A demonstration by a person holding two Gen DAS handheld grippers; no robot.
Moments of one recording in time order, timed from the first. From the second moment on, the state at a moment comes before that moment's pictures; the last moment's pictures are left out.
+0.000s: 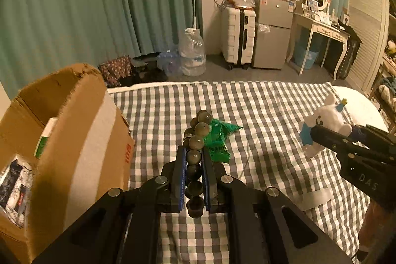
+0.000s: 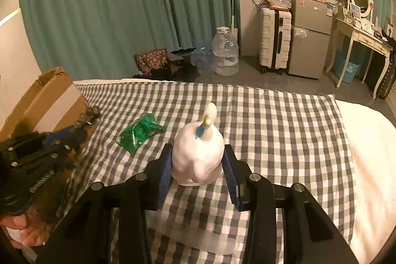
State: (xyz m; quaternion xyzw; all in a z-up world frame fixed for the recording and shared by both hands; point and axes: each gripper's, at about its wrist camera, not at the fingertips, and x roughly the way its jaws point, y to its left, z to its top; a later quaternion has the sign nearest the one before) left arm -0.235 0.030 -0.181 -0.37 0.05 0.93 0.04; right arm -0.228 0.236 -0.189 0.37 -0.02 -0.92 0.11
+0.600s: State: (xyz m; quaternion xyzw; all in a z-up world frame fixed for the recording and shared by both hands) left arm -0.203 0.017 -0.127 -0.32 0.03 0.95 0.03; right arm -0.185 0.238 -0.134 0.32 -0.01 -0.94 0.08
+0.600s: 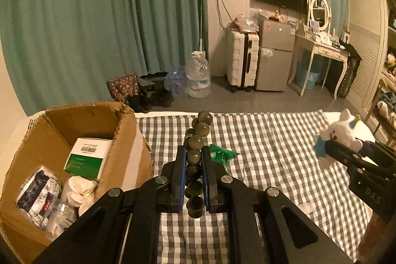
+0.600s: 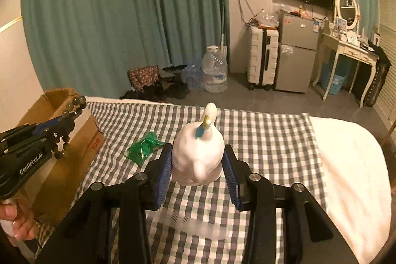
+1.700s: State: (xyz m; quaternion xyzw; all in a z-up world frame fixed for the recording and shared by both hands) left arm -0.125 -0.040 -0.063 -0.25 0.01 0.97 0.01; right arm -0.097 0.192 -0.069 0.23 0.01 -0.97 0.10
